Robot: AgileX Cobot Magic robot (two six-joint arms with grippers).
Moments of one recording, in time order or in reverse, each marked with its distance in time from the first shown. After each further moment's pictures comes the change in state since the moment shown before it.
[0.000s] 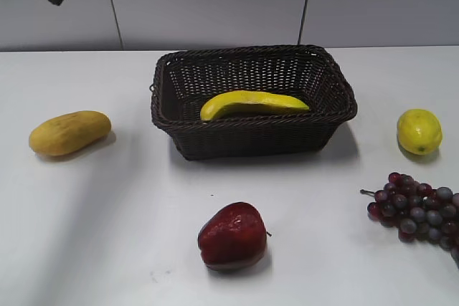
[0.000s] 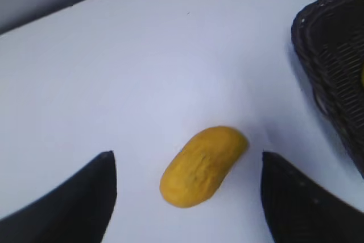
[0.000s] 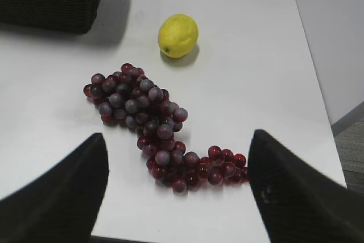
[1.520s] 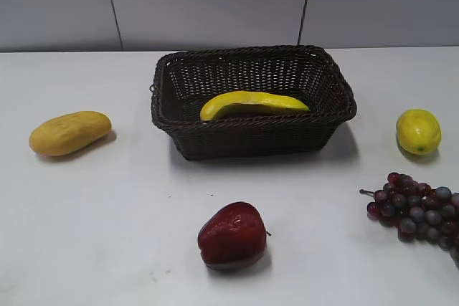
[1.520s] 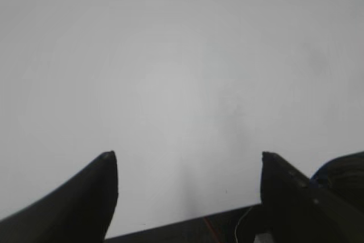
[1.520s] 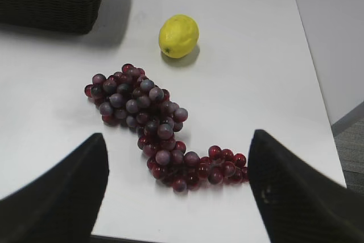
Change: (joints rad) left arm 0.025 -1.376 1.275 -0.007 -0.126 -0.072; right arm 0.000 0.000 0.000 0.000 0.000 0.000
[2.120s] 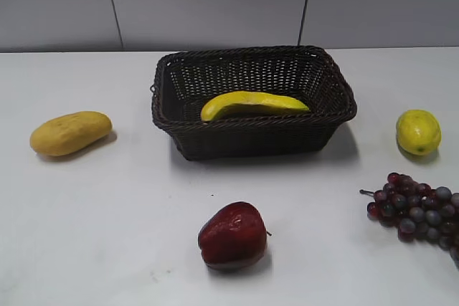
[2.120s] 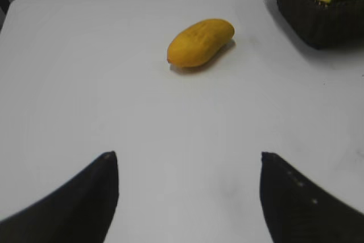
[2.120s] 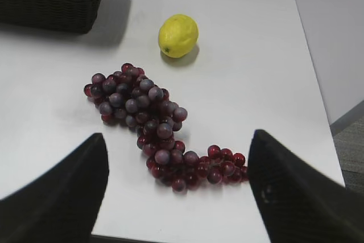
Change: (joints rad) left arm 0.000 -0.383 0.001 0.000 0.001 0.000; right arm 0.000 0.000 0.000 0.000 -0.001 0.000
